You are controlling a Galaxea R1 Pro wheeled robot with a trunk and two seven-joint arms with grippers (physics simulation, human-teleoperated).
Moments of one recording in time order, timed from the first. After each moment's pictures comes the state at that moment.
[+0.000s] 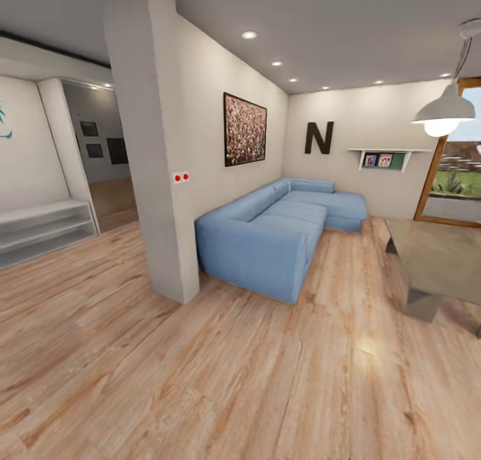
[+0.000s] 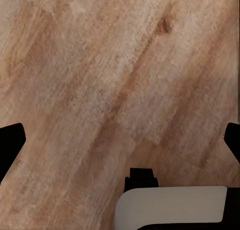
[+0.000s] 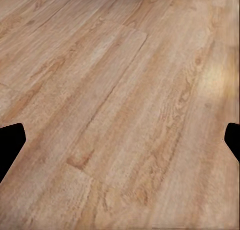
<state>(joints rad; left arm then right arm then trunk) 0.00 0.07 0.01 -0.48 0.01 -0.01 0.00 0.00 -0.03 0.00 -0.57 0.00 -0.44 -0.01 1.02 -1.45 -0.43</state>
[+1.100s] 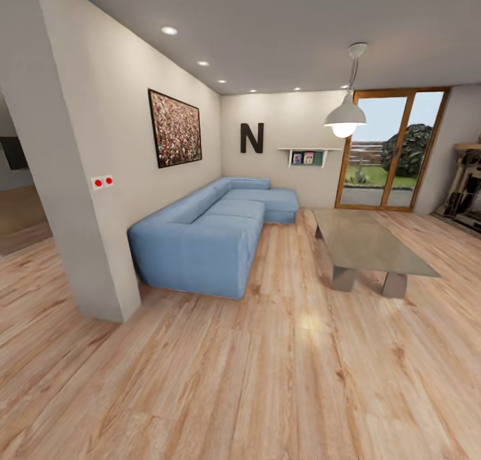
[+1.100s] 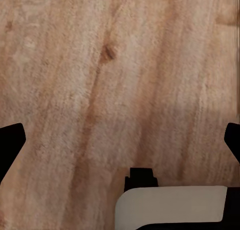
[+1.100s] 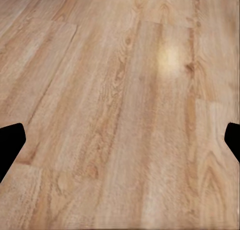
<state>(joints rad) 0.00 0.07 0.01 -0.48 0.01 -0.01 0.00 0.00 -0.03 0.00 -0.57 0.00 -0.45 -0.01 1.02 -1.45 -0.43</state>
